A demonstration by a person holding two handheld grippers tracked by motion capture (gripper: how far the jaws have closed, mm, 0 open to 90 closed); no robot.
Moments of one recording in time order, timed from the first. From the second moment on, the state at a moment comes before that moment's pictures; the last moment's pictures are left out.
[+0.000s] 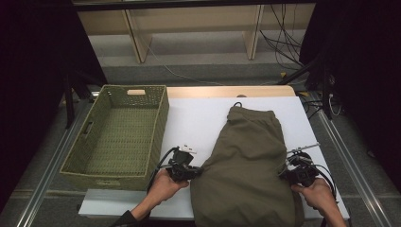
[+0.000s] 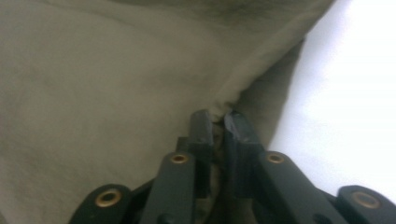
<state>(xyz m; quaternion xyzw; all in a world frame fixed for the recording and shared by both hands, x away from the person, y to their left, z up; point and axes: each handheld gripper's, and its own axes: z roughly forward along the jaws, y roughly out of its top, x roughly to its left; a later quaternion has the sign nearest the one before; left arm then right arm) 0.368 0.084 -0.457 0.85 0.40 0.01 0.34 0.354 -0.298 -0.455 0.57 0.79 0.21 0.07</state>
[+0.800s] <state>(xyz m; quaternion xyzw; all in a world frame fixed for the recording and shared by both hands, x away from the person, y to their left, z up) 0.361 0.083 -0.451 0.85 0.40 0.00 0.35 0.328 -0.305 -0.452 0.57 0.79 0.21 0.06</state>
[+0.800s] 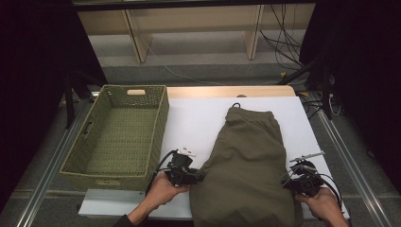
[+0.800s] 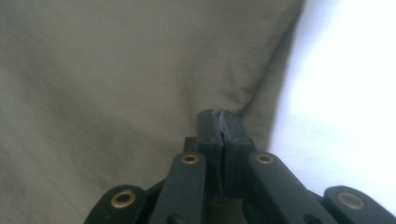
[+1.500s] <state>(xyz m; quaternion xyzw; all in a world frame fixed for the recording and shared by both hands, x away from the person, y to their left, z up) 0.384 0.063 -0.465 0.85 0.42 0.00 0.31 0.354 -0.323 -0.453 0.58 0.79 0.17 0.10</state>
